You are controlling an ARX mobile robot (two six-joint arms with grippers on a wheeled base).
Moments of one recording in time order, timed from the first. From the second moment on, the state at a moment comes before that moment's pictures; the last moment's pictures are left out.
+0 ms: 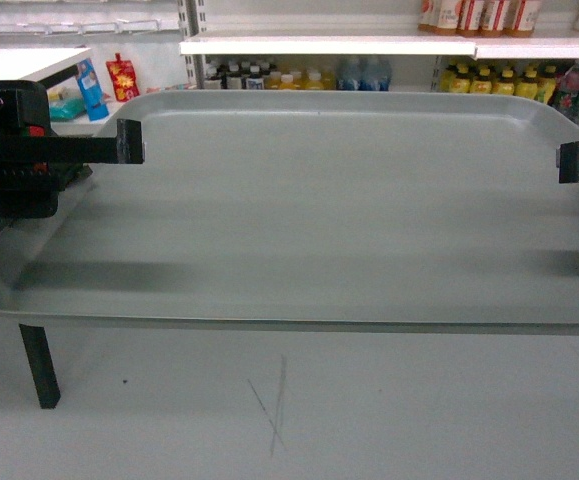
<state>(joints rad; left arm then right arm) -0.35 1.34 0.66 0.28 -0.25 -0.10 0.24 1.40 0.71 0.19 0.19 0.12</state>
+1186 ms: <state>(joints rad) -0.35 1.34 0.66 0.28 -0.25 -0.10 0.24 1.39 0.71 0.19 0.19 0.12</state>
